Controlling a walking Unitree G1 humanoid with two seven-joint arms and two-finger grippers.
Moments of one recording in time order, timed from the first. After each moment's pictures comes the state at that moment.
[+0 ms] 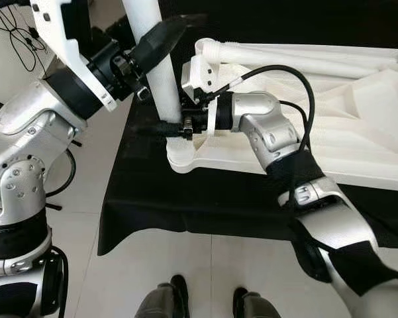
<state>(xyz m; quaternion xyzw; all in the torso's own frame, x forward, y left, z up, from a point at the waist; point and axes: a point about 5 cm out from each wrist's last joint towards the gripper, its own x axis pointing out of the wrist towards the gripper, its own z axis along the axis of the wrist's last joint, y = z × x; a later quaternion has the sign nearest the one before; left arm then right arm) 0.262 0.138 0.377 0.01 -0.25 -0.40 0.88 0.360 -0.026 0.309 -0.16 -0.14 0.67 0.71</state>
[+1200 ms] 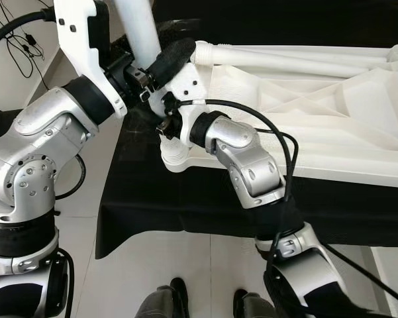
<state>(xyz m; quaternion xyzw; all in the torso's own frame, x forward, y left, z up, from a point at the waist) 0.274 0.135 0.365 -0.01 -0.21 -0.38 0.90 0.341 -0.007 0.283 -0.12 -0.11 0.42 0.89</state>
